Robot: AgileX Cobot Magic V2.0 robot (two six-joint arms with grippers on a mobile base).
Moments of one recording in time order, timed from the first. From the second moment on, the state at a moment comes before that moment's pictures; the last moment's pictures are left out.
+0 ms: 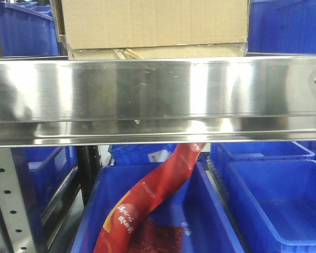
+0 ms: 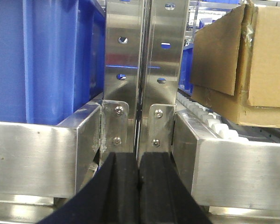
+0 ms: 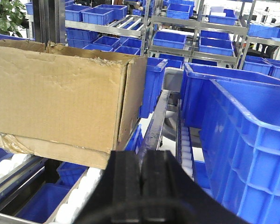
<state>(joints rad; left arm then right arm) 0.06 0.01 0.00 0.12 0.03 -0.16 0.23 0.49 -0.59 0.17 0.22 -0.23</state>
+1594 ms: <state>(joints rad) 0.06 0.01 0.00 0.12 0.02 -0.16 0.04 0.00 0.00 0.17 0.06 -0.13</state>
